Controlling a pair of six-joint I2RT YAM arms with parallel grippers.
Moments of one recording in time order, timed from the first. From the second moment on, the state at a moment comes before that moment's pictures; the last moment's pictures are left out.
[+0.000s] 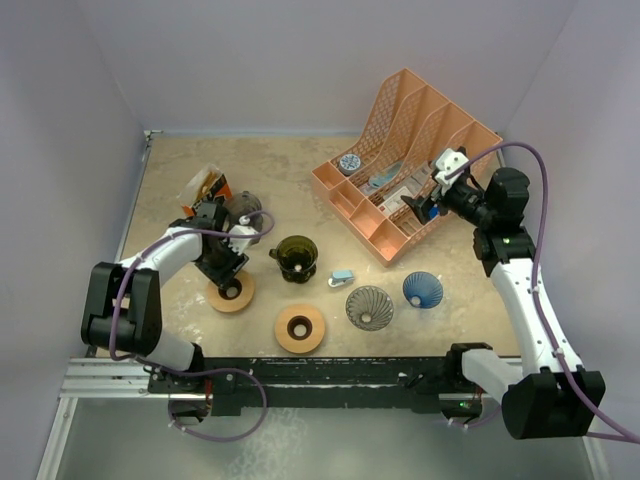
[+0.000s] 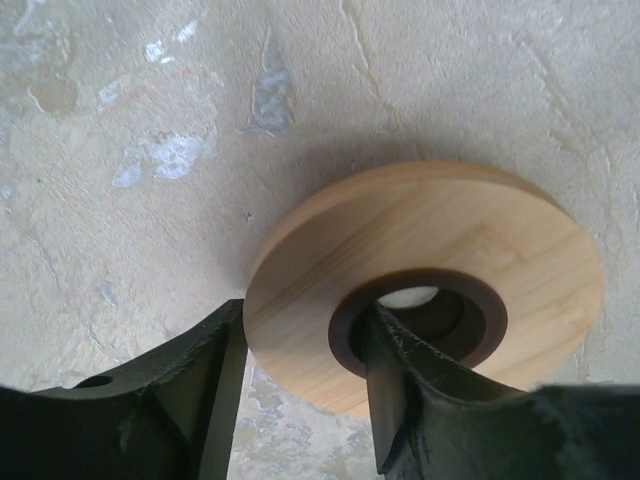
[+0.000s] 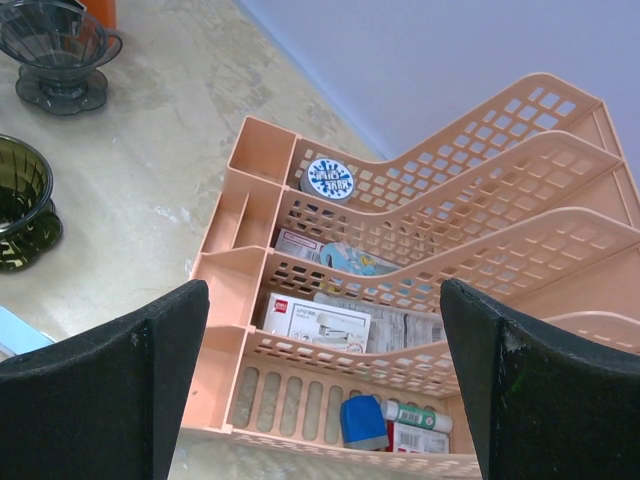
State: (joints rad) left arm -0.17 1.50 0.84 -0.72 0.10 0.53; right arm 0.02 1.04 0.95 -0.07 -0.69 -0.49
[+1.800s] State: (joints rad) left arm -0.56 1.77 1.49 -0.94 0.16 0.29; right arm 0.02 1.05 0.93 -0.07 -0.63 -0.50
